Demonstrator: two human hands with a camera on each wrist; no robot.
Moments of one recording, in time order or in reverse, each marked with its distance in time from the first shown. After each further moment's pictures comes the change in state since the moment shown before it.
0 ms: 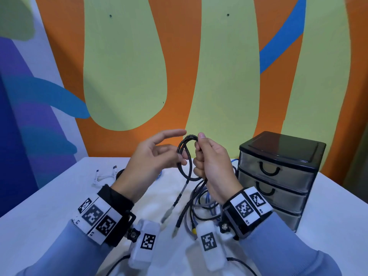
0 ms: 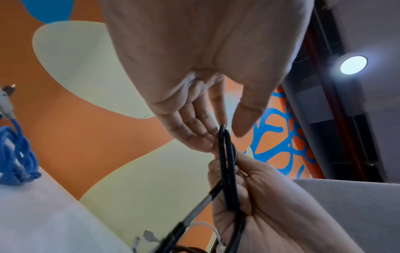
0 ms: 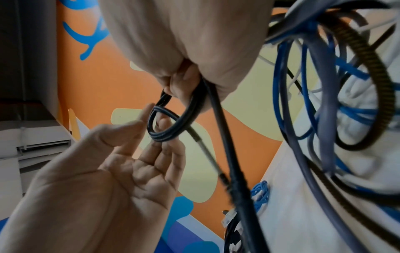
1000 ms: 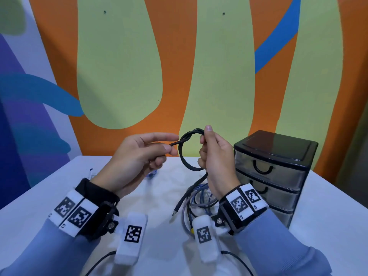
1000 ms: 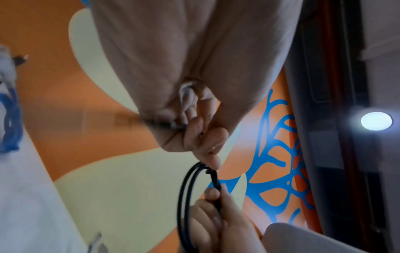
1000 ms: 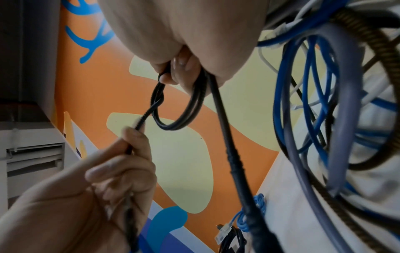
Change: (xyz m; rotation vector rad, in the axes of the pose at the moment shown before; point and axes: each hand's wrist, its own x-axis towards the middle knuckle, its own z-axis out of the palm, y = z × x) left_hand 0.002 0.009 -0.010 -0.136 0.063 -0.184; right_hand 0.006 -0.004 -0.011 -0.023 0.174 -0.112
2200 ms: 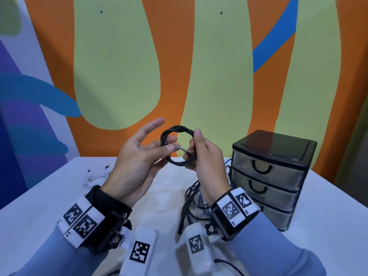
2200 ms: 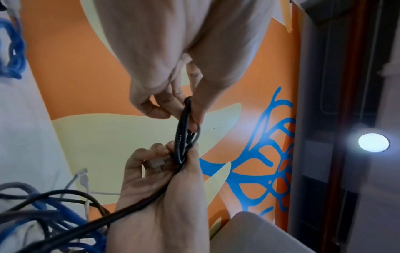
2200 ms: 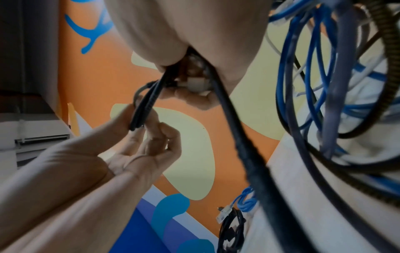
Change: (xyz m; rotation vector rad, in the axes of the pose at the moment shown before) left_hand -0.007 -0.003 0.024 -0.293 0.075 0.065; right_hand -0.013 0.001 0.013 -0.095 -0.044 -0.008
